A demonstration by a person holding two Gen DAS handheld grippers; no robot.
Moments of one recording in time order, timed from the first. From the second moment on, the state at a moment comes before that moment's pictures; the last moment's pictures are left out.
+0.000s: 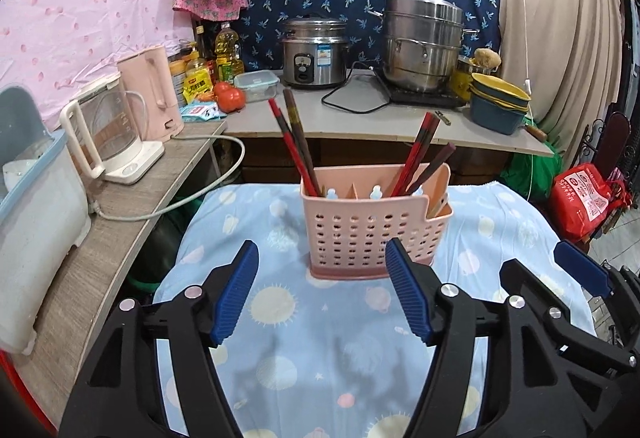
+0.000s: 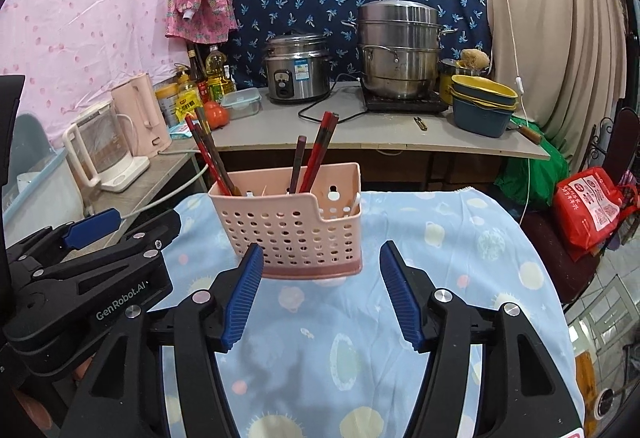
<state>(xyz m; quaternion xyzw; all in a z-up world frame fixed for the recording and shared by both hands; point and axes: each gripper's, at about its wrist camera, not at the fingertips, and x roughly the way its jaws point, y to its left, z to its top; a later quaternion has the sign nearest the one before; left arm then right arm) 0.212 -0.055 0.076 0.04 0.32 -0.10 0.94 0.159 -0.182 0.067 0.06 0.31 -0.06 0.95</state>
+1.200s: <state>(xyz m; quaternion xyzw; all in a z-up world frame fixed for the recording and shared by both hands) 0.194 -0.044 0.047 0.06 0.34 -0.04 0.94 0.135 -0.188 0.041 0.06 0.33 -0.10 0.94</state>
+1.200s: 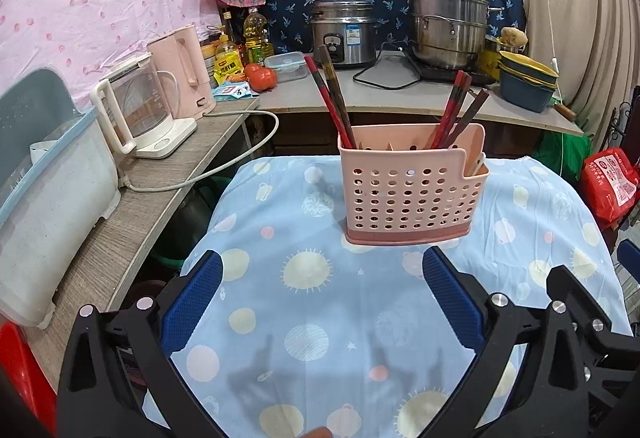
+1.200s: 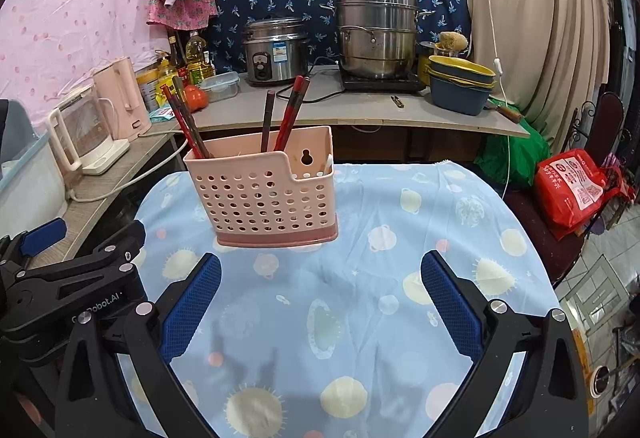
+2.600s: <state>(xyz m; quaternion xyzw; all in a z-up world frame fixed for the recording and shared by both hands) 0.201 -0.040 0.030 0.05 0.37 -0.03 0.93 0.140 -0.186 0.033 0.05 0.34 -0.10 0.93</state>
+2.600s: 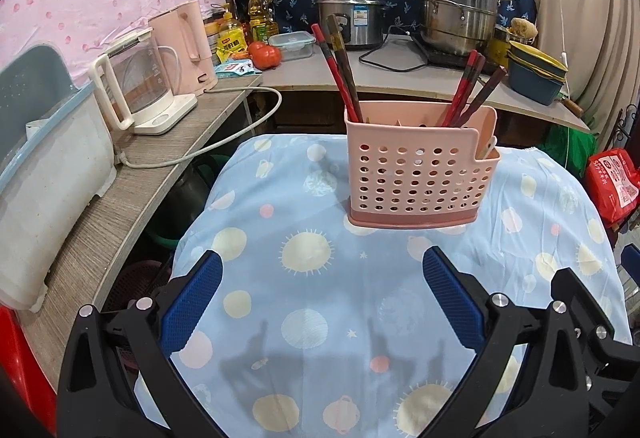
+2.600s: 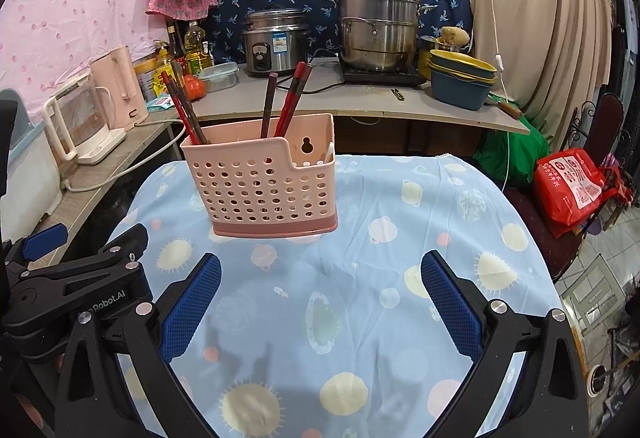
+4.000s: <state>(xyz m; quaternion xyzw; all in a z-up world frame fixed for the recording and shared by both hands) 0.197 -0.040 0.032 0.06 0.36 -0.02 0.93 0.138 -0.187 0.028 0.05 0.34 -0.10 0.93</state>
